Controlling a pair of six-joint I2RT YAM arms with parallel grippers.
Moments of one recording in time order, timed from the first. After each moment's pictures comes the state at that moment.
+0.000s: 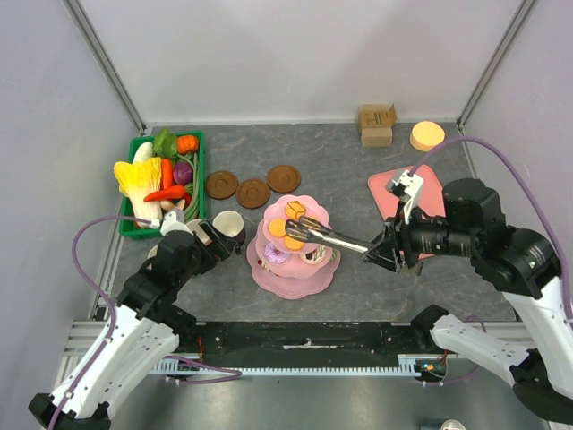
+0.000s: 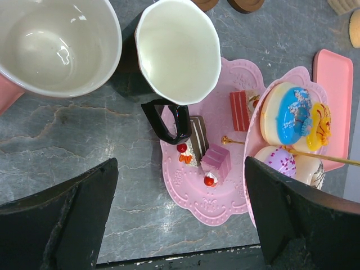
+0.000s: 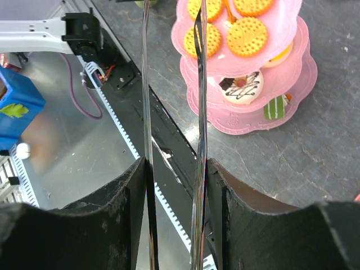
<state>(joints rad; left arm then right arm) -0.48 0.51 0.57 -0.68 -0.19 -0.92 0.62 0.88 1.44 -1.14 -0.47 0.12</state>
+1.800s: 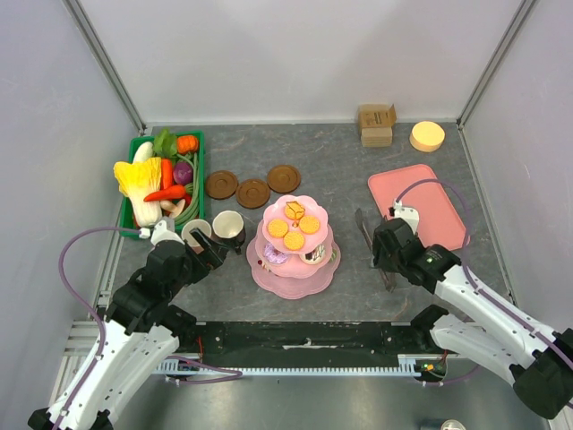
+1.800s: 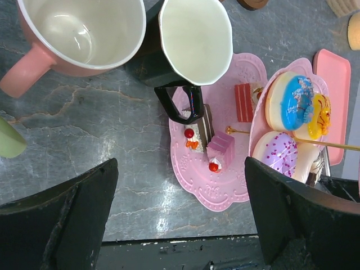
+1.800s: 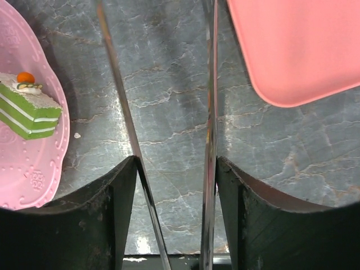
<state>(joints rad) -0.48 0.38 0.60 -0.84 -0.20 -0.95 0.62 0.87 0.63 -0.74 0.37 0.62</state>
